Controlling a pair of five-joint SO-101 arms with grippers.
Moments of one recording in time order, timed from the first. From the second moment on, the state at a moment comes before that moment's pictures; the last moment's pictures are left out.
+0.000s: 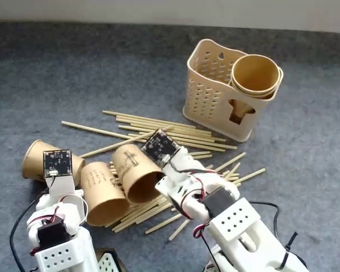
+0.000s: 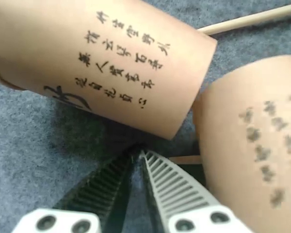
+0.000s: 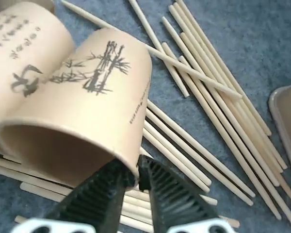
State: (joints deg) left arm -25.2 -104.2 96.0 75.8 -7.3; right arm -41.1 -54.1 65.4 44.2 17.4
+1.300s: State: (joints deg) left arm -25.2 -104.2 96.0 75.8 -7.3; right arm -15.6 -26.5 -27.6 100.2 6.4
